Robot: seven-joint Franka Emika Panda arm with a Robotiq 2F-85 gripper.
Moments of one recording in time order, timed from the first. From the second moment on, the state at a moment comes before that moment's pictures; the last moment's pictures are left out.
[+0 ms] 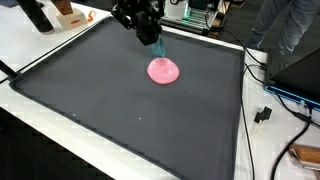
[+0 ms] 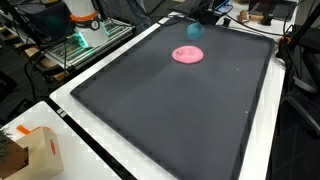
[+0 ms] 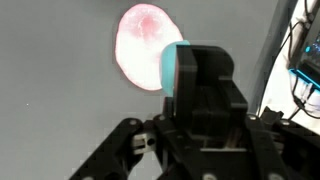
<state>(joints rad) -0.01 0.37 0.09 -1.68 0.33 1.83 -0.42</state>
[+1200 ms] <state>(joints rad) -0.16 0.64 0.11 -1.58 0.66 1.69 -0.83</state>
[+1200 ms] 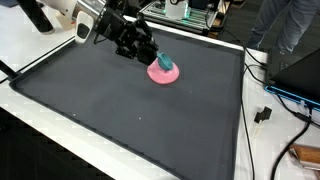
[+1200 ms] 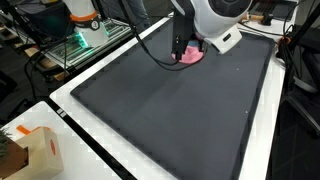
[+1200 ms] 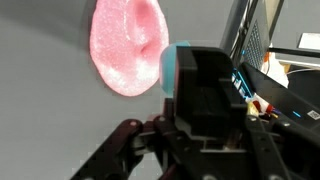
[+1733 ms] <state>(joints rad) -0.16 0.70 0.12 -1.57 0.67 1.76 -0.87</state>
